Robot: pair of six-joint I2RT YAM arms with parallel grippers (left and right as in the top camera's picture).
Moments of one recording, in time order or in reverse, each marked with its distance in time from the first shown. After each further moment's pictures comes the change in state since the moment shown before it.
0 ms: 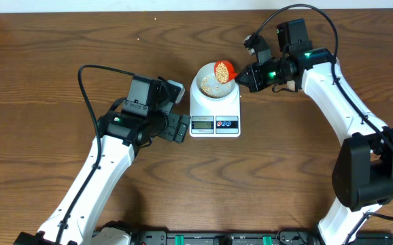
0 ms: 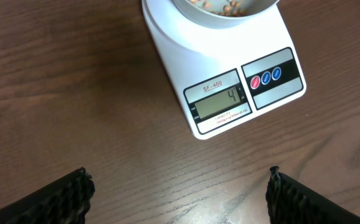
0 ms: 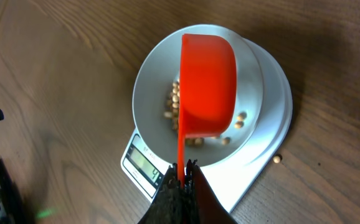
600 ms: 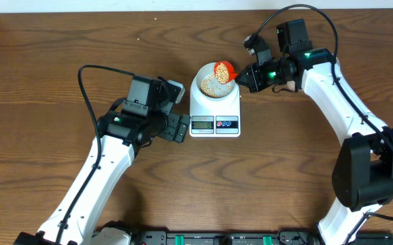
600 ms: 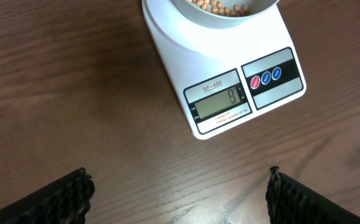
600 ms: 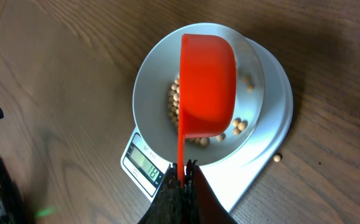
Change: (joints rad) left arm 0.000 0.000 0.000 0.000 0.000 0.000; right arm 0.000 0.000 0.000 -0.002 0.000 -0.005
